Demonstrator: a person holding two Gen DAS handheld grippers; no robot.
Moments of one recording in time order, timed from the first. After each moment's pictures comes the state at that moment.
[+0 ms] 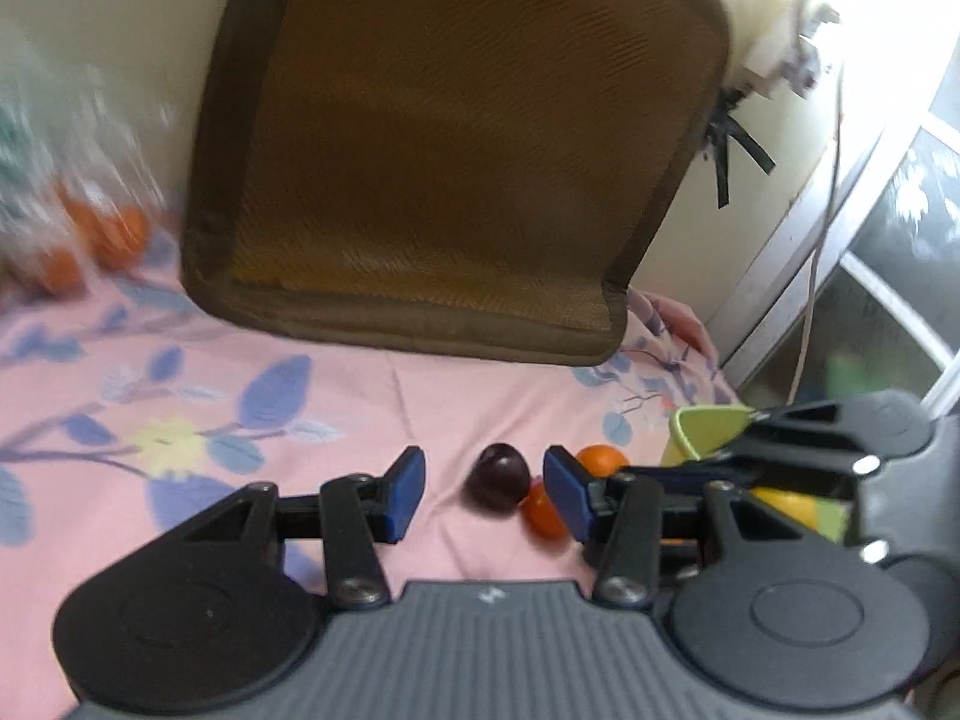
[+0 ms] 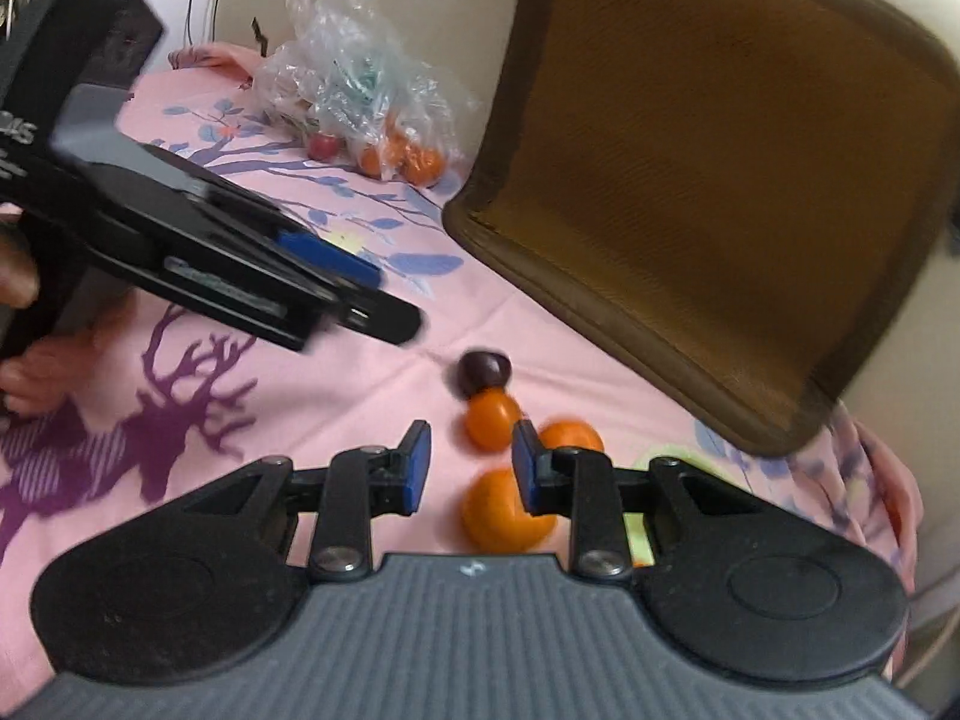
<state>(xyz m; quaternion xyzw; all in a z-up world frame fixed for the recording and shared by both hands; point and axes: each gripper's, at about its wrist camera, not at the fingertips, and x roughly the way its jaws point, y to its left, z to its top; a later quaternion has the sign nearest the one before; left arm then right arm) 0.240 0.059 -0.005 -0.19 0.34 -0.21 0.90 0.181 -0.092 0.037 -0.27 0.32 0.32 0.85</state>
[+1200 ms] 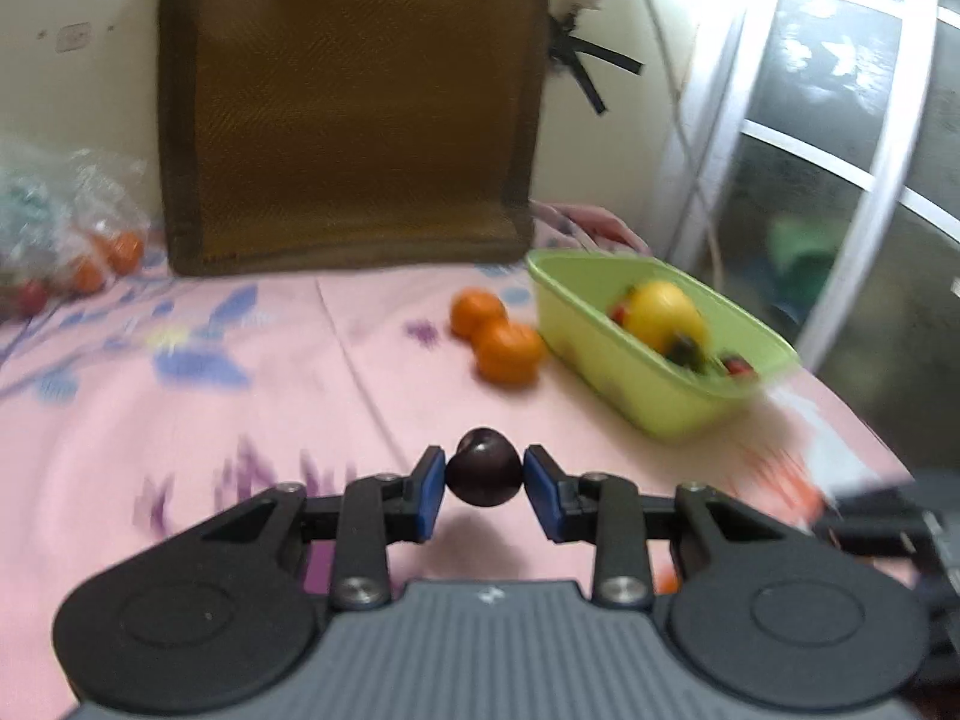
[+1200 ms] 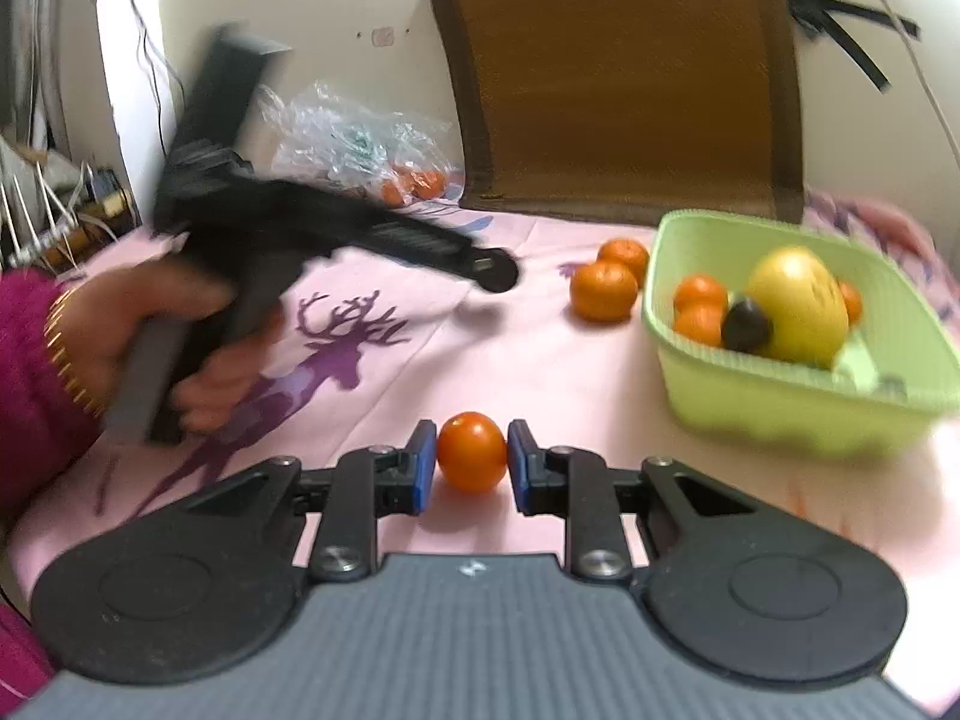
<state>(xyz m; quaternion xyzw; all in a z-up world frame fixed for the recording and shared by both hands) 0.082 0.009 0.007 -0.04 0.31 -0.22 0.92 0.032 -0.171 0.008 -0.02 0.30 0.28 0.91</state>
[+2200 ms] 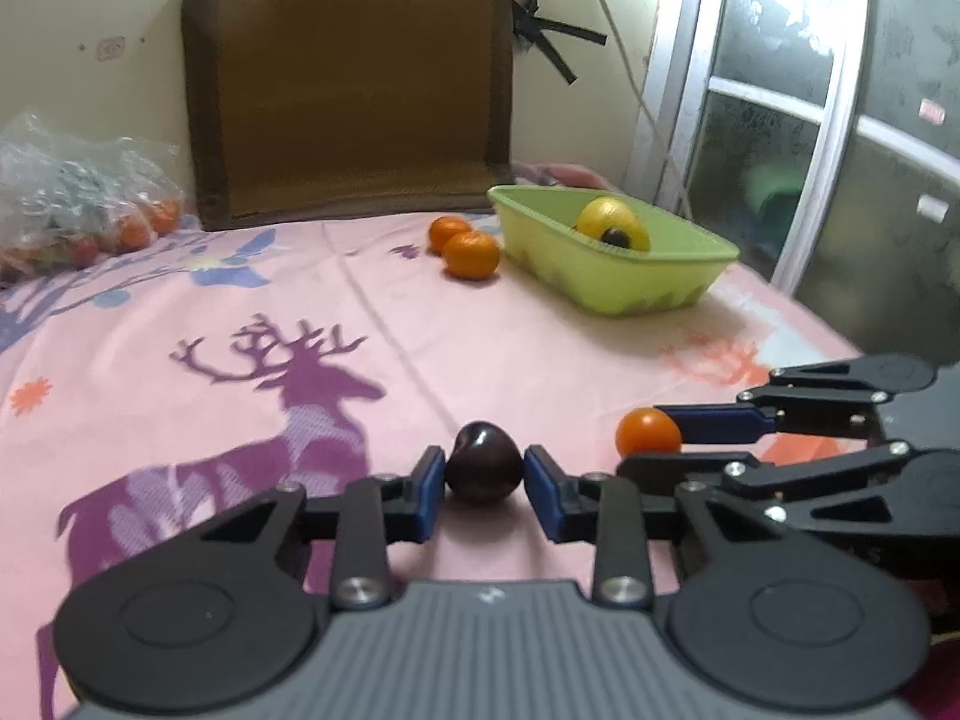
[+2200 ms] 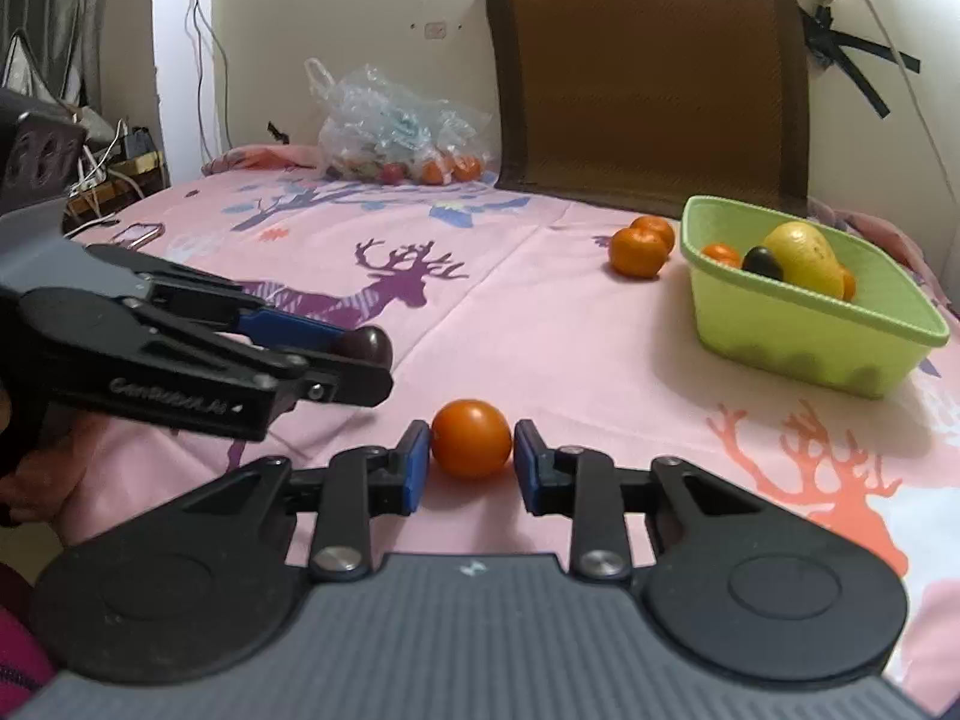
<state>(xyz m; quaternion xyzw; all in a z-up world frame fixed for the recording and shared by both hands) 0.006 -0.002 0.001 -0.01 0.31 -0.20 0.93 -0.014 -0.161 -0.013 -0.08 0.27 0.29 0.91</state>
